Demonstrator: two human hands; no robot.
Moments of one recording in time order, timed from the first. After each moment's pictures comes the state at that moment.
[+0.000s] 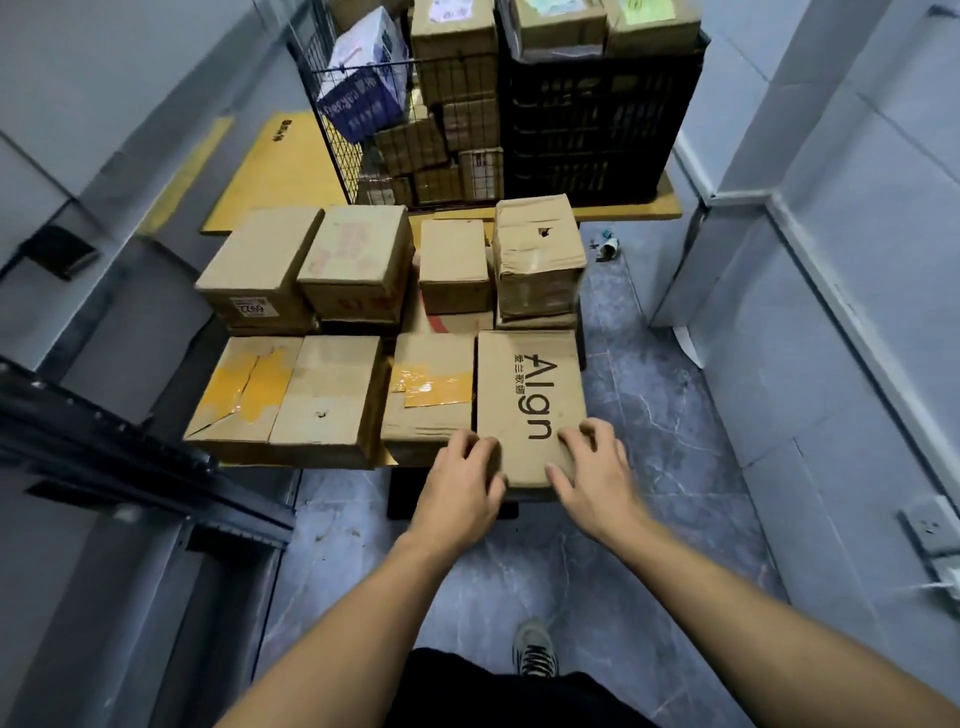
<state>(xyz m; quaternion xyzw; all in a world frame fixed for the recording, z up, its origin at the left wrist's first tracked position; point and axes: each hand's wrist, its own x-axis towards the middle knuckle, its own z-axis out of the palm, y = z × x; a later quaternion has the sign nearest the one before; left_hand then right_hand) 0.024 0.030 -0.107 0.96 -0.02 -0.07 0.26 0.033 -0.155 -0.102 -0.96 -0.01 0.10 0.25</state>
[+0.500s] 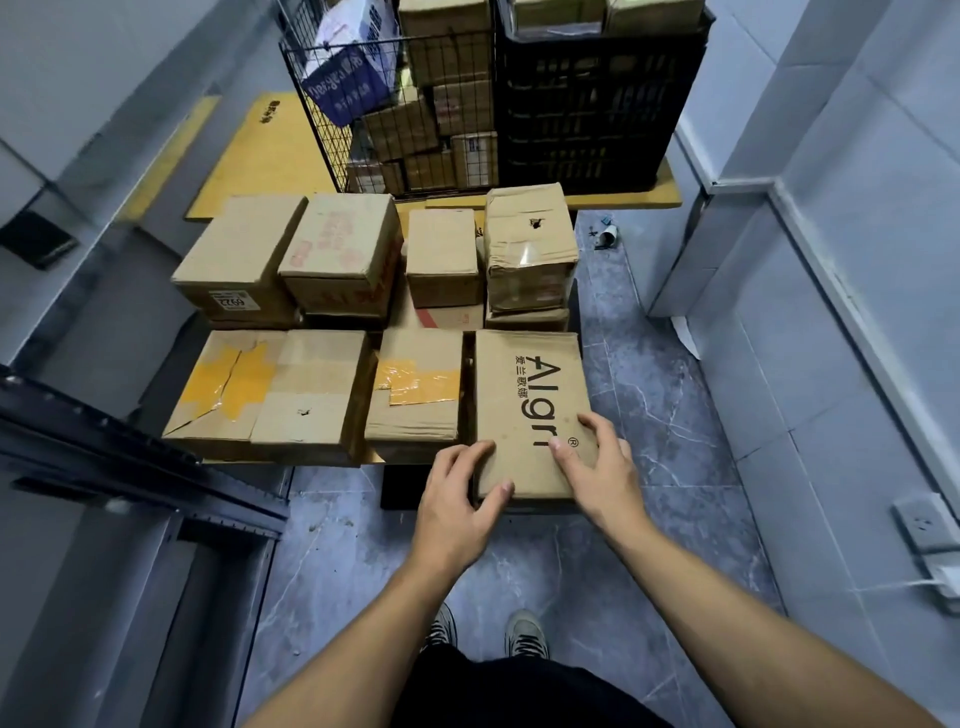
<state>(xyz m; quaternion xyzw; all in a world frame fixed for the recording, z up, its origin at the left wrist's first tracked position) 0.003 0.017 -0.115 0.90 0.04 -0.02 0.44 0.042 -0.170 -0.108 -0.85 0.16 0.09 0.49</state>
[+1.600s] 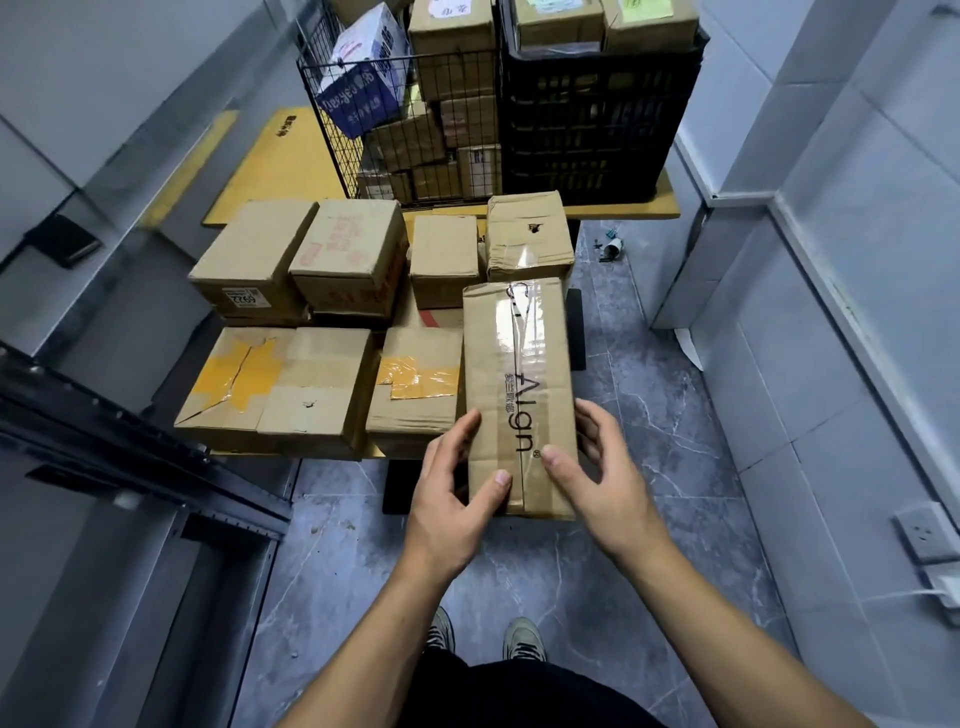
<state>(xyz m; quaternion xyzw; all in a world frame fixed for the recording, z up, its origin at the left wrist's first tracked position) -0.023 0.006 -0.066 0.80 0.03 0.05 0.60 0.001 -0.176 -0.059 -0.79 -0.01 0.04 0.61</state>
